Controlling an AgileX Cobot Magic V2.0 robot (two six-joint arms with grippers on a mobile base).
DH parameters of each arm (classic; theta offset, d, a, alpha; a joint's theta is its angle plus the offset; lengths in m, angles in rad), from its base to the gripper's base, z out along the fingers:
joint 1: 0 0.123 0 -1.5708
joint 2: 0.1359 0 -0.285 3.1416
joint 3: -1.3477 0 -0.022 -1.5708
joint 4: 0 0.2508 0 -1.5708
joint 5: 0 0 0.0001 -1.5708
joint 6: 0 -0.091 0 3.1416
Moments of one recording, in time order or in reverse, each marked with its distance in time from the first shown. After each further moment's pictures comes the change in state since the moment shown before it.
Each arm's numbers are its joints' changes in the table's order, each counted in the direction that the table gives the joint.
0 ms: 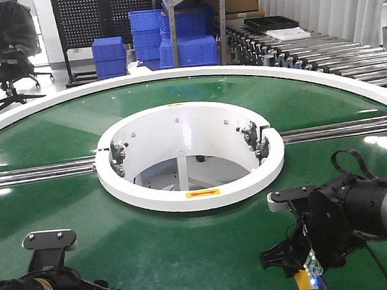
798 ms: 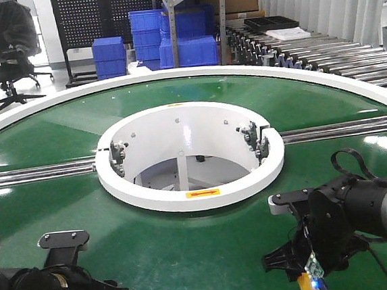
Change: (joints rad) left arm 0.000 0.101 0.093 0.000 0.064 0.003; right arm 0.000 0.000 0.000 0.000 0.032 0.000
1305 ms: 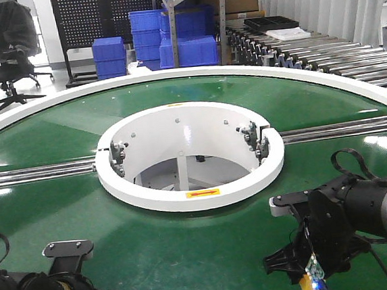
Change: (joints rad) left arm 0.000 0.047 0.002 0.000 0.022 0.000; right arm 0.000 0.000 0.000 0.000 0.024 0.000
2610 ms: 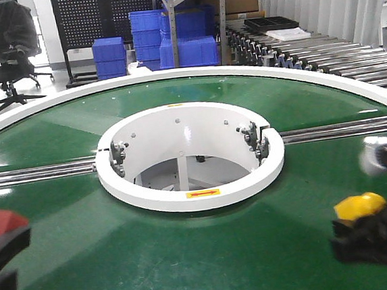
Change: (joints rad) left arm 0.000 -0.941 -0.162 0.109 0.161 -0.105; right arm 0.000 -0.851 -0.484 0.008 -0.308 0.081
